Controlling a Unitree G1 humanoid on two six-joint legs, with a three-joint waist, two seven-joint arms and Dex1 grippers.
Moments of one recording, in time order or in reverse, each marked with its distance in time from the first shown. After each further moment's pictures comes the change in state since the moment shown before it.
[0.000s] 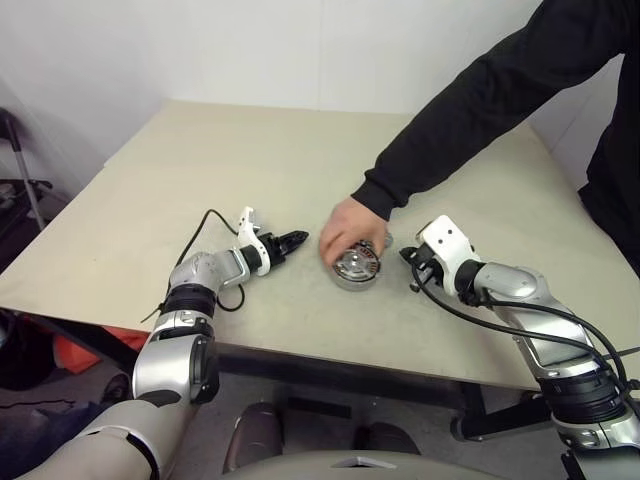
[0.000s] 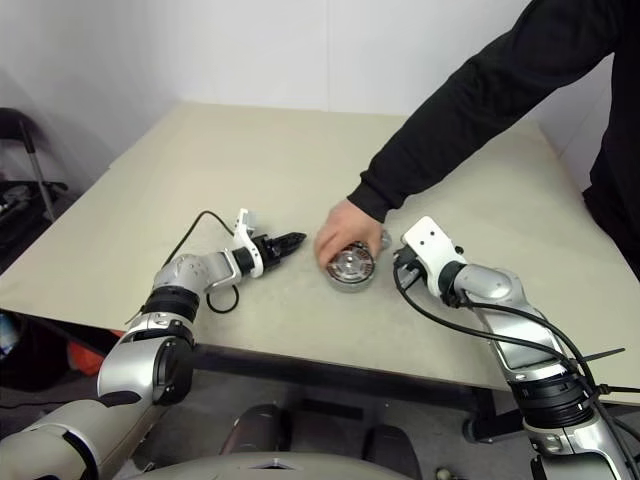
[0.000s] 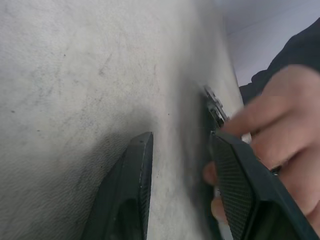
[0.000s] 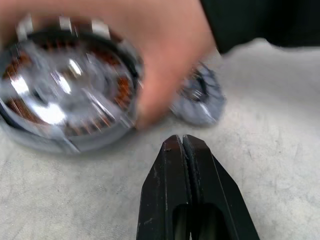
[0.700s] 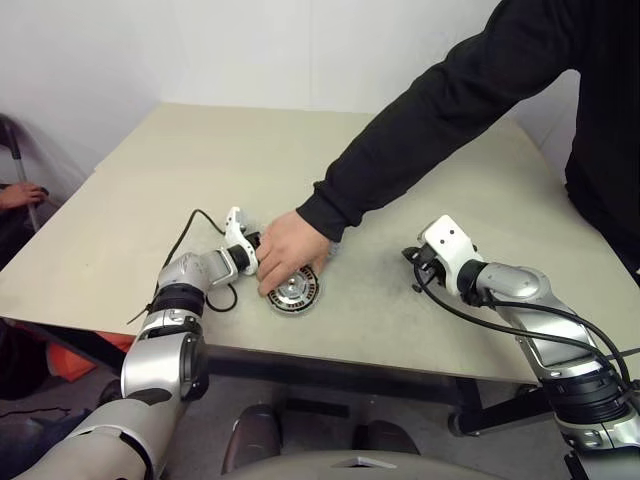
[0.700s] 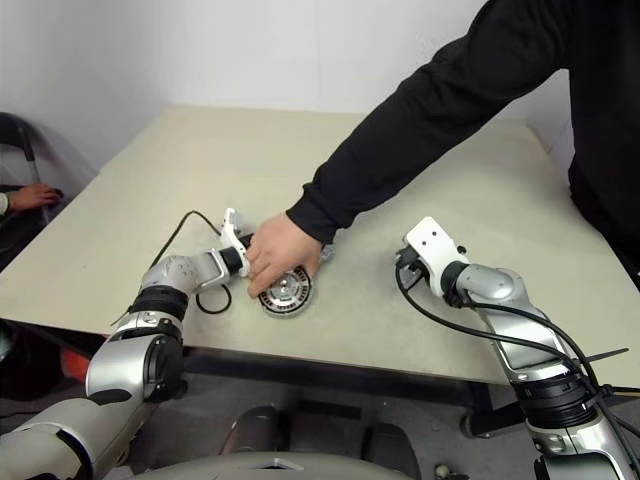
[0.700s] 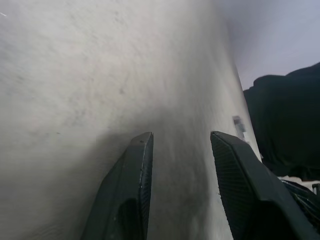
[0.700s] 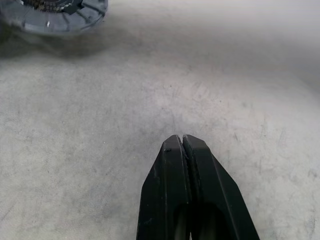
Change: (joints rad) left arm -0.002 0.062 0.006 0.046 0.001 -0.045 -0.019; right arm 0.003 -0.012 0.001 0.002 -0.001 -0.011 0.000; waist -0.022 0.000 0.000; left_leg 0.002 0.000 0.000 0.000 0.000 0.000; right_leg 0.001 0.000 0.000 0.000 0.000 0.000
